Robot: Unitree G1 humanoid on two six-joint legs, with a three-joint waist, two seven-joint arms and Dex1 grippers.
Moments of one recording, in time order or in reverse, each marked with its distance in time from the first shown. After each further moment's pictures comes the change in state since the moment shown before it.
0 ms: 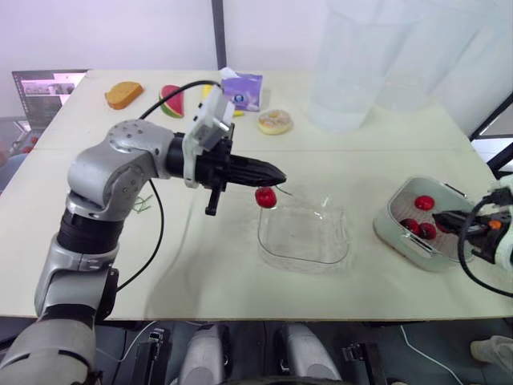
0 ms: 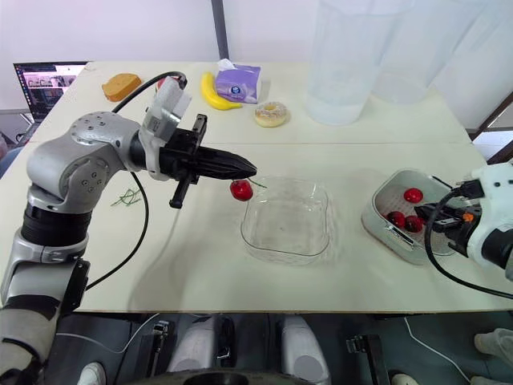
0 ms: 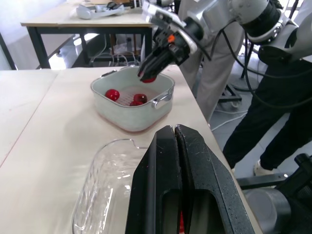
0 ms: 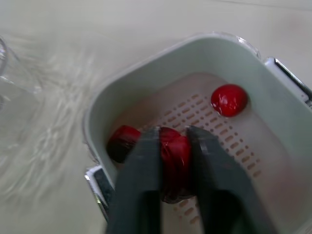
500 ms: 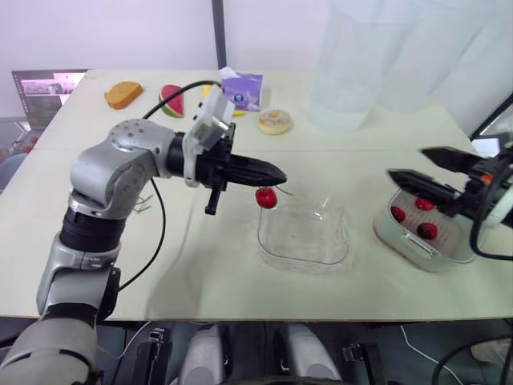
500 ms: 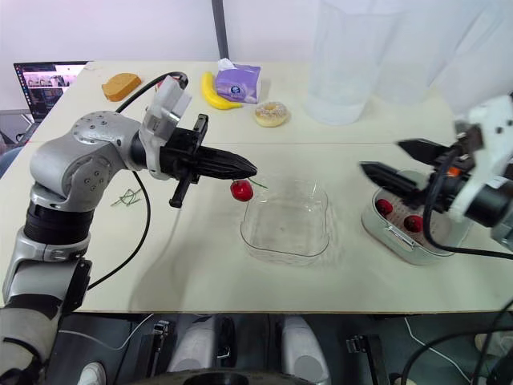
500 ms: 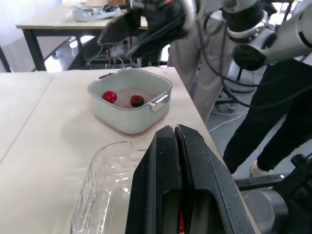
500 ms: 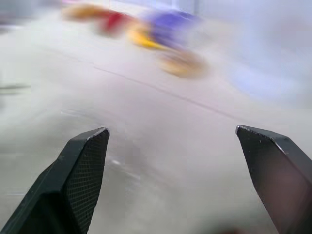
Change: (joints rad) left arm -0.007 -0.004 -0.002 0.019 0.004 -0.028 -0.039; right arm -0.382 -0.029 0.122 -0.104 0.459 -0.026 0.003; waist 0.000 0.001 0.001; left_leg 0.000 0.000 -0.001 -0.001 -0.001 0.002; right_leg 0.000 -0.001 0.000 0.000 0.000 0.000
